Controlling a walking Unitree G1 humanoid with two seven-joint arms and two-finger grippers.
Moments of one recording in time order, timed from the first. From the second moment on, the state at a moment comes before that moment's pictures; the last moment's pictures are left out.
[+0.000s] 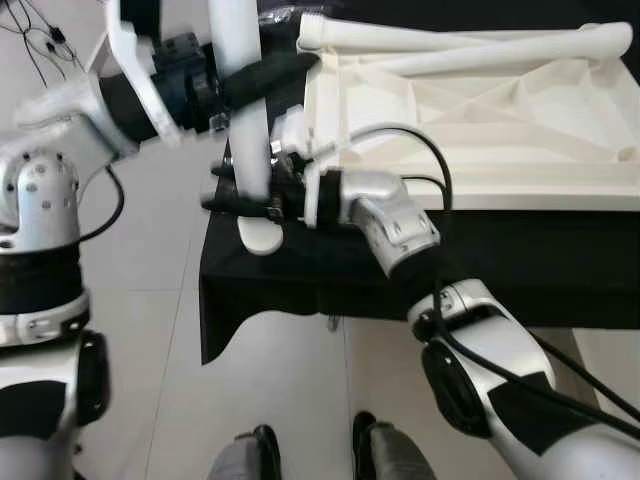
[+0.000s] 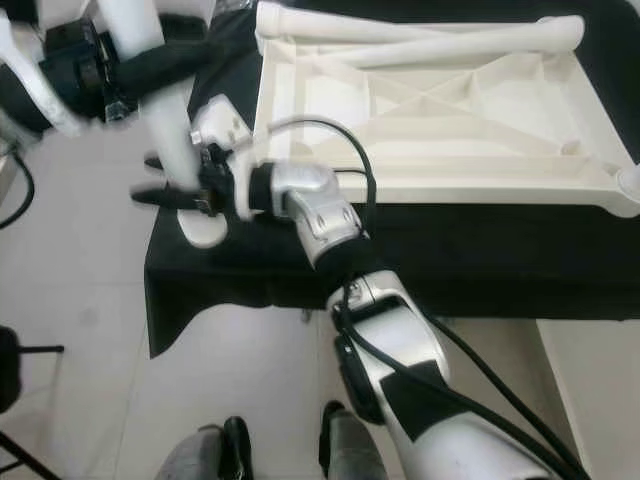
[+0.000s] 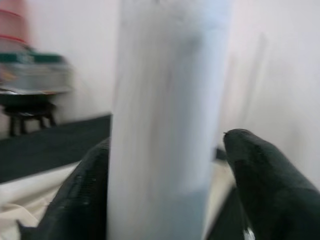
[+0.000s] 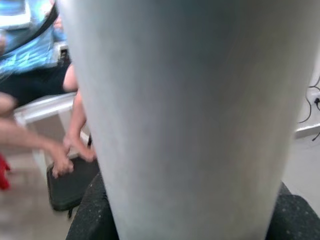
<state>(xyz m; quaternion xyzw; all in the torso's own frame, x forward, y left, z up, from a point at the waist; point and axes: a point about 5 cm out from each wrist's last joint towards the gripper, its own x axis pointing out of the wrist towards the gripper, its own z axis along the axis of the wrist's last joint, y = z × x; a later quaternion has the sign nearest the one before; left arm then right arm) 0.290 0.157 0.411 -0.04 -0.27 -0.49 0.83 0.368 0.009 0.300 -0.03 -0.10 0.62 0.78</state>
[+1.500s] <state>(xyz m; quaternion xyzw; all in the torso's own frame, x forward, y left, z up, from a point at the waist) 0.161 0.195 0.207 -0.08 -0.02 -0.10 0.99 0.389 -0.064 0.311 -0.01 -0.17 0.58 0.79</state>
